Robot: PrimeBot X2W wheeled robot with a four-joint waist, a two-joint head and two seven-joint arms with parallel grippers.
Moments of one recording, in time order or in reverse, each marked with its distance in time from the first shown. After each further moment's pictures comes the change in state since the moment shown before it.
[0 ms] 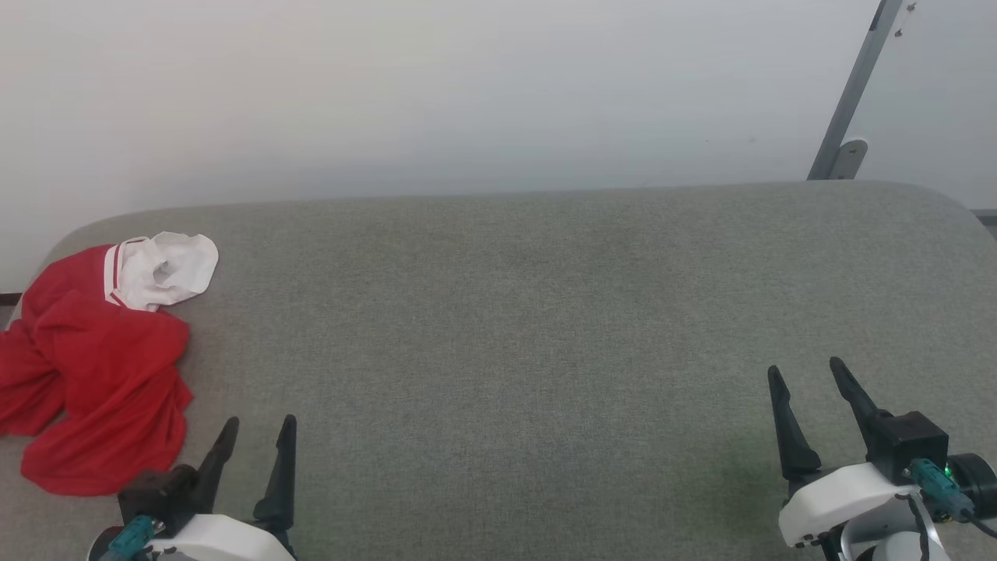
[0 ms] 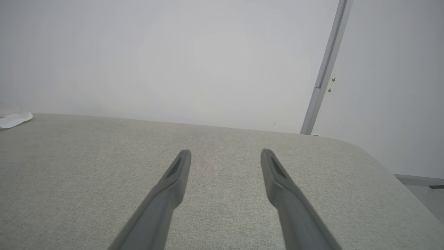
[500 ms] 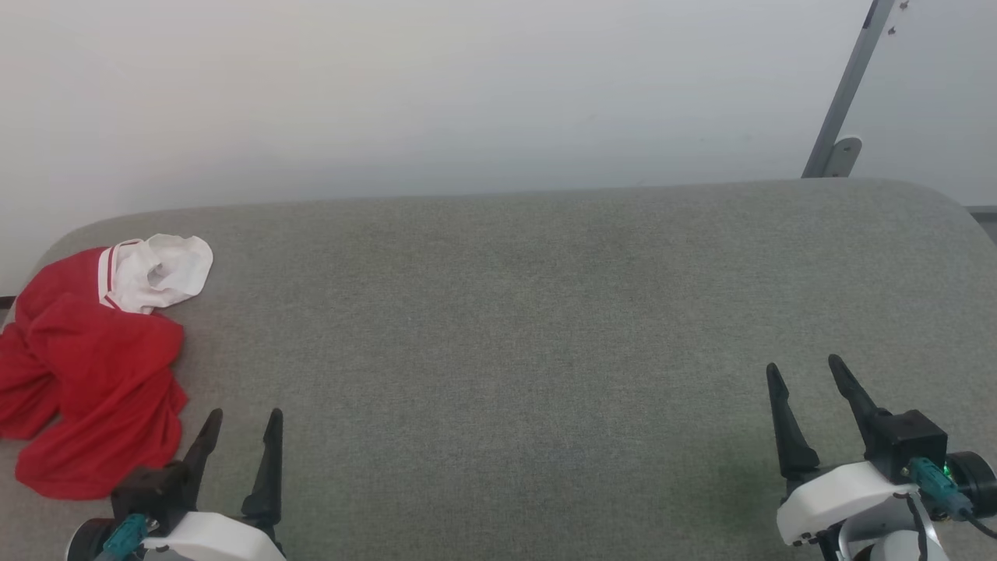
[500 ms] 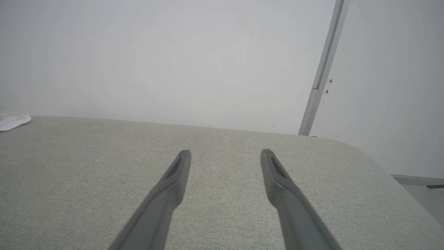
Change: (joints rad) left arm 0.004 -0.006 0.057 -0.030 0.112 0.000 0.000; right arm 0.000 0.009 -0.004 -0.009 -0.006 0.000 0.000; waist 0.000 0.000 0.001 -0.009
